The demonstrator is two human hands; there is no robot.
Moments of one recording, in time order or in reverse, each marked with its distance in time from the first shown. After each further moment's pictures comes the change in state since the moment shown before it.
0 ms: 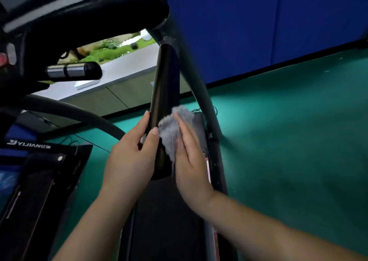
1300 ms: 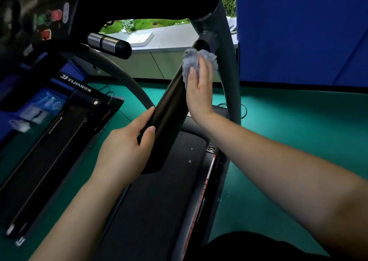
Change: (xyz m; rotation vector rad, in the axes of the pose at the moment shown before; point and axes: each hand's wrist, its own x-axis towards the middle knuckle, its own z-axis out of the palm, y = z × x) left_hand -0.007 0.030 0.016 0.275 0.176 -0.152; right_hand 0.184 0.021 -0.005 -0.200 -0.190 0.040
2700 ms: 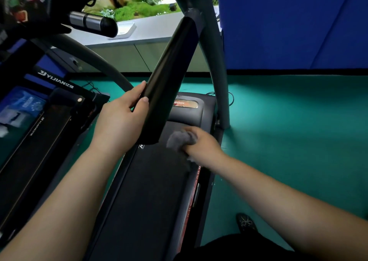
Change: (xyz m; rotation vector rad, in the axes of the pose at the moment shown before) left_hand 0.000 -0.005 0.002 -0.121 0.024 0.006; right_hand -0.165 0.016 -0.063 -0.330 -0.467 0.462
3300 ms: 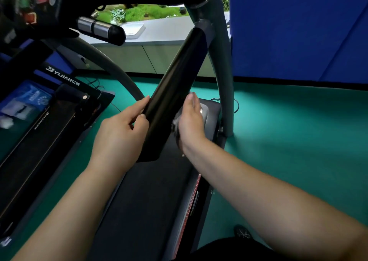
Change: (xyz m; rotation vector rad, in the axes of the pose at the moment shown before) left_hand 0.001 -0.002 0.002 -0.052 0.035 -0.058; right_hand 0.071 -0.073 0.012 0.877 0.285 0.010
